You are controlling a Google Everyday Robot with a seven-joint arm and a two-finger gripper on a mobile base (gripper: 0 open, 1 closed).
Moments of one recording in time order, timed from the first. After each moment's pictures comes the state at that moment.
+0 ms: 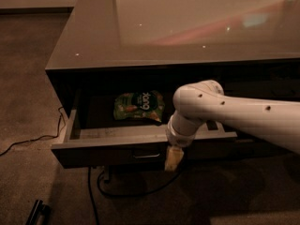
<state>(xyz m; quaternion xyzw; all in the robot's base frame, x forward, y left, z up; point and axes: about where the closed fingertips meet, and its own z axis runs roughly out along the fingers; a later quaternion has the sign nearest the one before) 0.502 -0.082 0.616 -0.67 0.74 0.08 0.08</state>
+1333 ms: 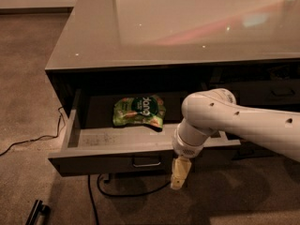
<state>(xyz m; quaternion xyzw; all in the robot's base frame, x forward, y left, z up) 0.461 -0.090 0.621 -0.65 0.75 0.09 0.08</state>
